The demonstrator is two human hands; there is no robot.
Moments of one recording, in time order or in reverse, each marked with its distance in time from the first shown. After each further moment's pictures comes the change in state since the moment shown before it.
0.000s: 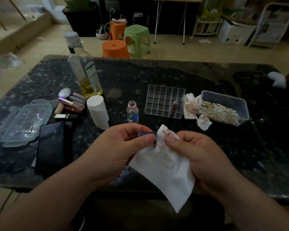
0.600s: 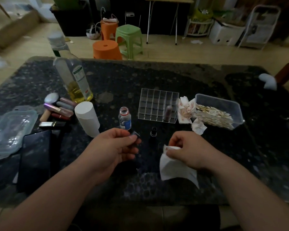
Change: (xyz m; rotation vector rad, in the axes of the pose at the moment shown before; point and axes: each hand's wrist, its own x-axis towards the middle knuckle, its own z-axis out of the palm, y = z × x) left_hand 0.052 -0.014 -0.013 -0.166 0.230 -0.219; right_hand 0.075 0.016 -0.050 -0.953 0.057 0.101
